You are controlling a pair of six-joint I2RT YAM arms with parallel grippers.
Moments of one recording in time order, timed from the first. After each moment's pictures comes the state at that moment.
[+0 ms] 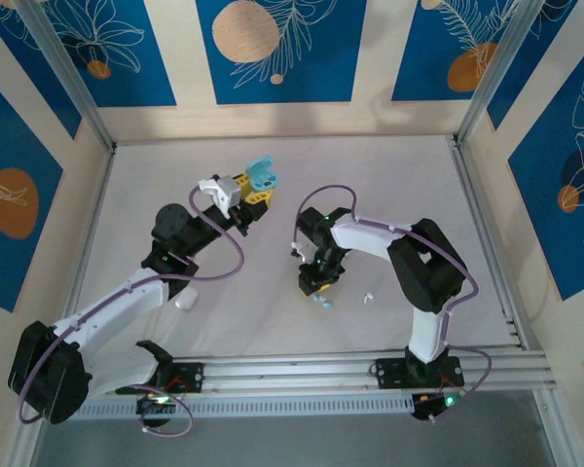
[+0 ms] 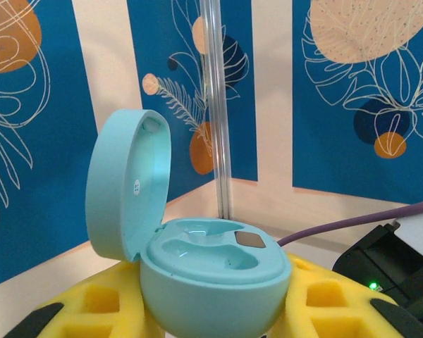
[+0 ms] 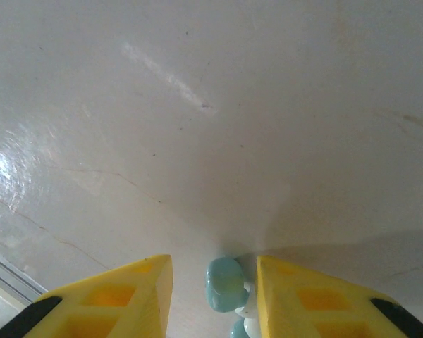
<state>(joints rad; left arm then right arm) -0.57 1.12 0.72 0.63 0.32 0.01 0.68 1.86 1.20 -0.95 -0.35 0.08</state>
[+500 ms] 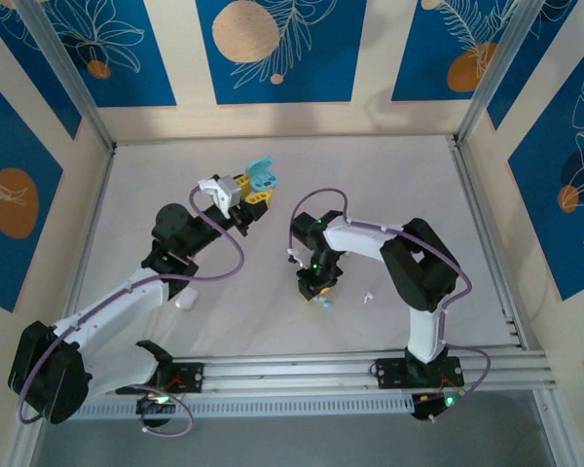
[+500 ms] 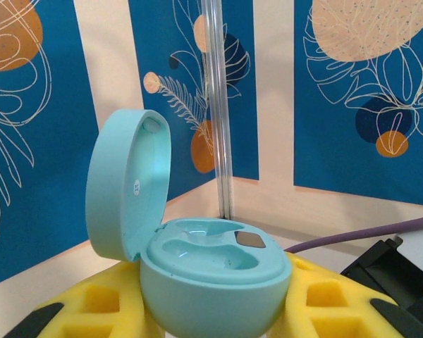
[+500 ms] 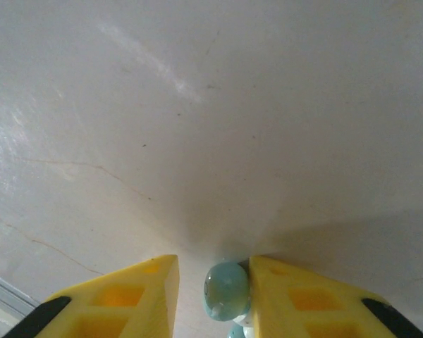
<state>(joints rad) -0.57 1.12 0.72 0.63 0.32 0.01 0.73 1.90 1.21 -0.99 -0.29 0.07</state>
